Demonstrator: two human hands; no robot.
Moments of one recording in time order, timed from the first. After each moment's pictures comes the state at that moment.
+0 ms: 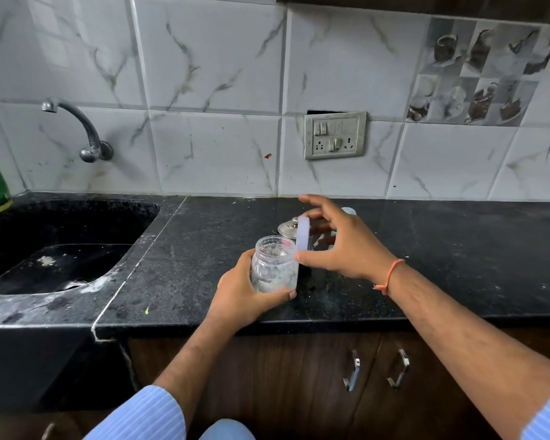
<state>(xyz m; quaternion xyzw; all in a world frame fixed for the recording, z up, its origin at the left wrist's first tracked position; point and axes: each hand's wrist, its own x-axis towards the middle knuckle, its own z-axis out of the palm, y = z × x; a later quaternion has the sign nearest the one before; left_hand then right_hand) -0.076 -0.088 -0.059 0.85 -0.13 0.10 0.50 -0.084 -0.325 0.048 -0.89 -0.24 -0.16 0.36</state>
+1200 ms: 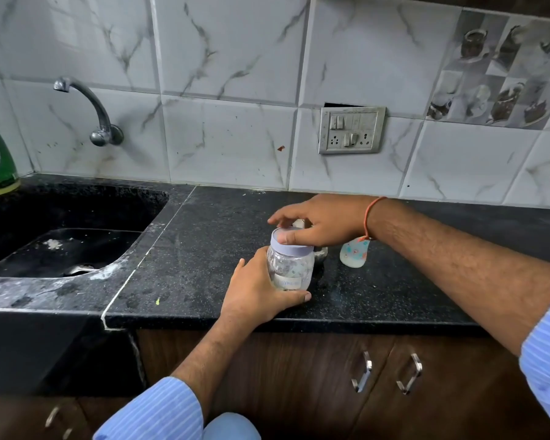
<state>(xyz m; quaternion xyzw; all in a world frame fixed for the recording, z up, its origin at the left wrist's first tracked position) -0.060 -0.093 -0.070 0.89 -0.12 0.12 0.43 -0.049 -0.264 0.115 -0.95 -0.29 0.04 -0.04</state>
